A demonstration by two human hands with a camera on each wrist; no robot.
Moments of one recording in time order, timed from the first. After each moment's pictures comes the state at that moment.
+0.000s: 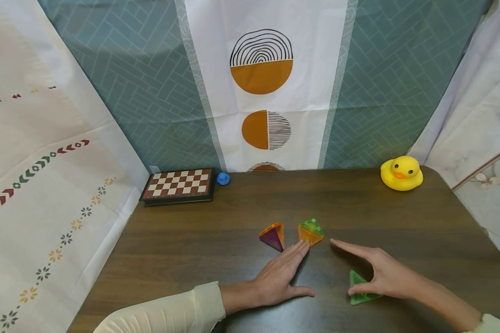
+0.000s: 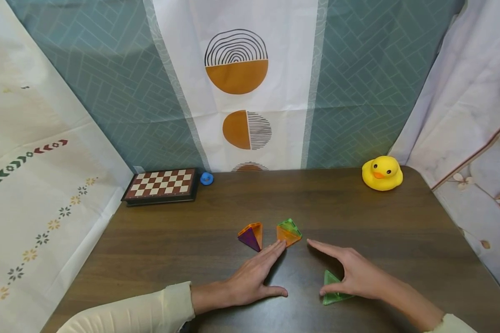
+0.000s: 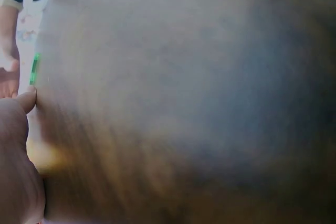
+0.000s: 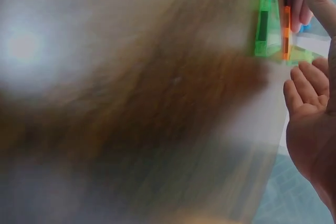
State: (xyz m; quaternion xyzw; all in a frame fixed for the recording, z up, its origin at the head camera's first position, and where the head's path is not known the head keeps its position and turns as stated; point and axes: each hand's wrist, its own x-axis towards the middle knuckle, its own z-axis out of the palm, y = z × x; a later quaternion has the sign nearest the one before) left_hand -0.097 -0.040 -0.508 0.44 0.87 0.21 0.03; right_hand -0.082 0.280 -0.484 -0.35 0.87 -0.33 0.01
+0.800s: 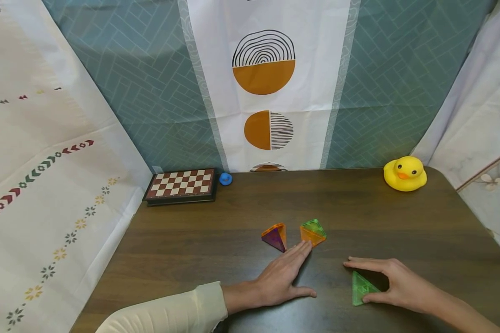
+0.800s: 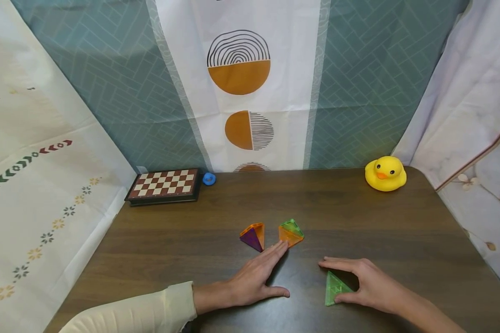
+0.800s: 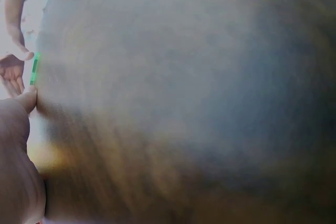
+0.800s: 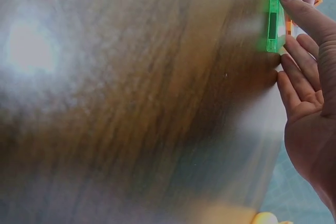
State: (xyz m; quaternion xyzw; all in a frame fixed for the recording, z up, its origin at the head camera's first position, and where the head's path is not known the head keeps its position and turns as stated) left_hand -0.097 -0.040 -0.507 0.44 0.87 0.21 0.03; right_hand -0.067 0.302 -0.495 -0.37 0.87 -0.33 0.02
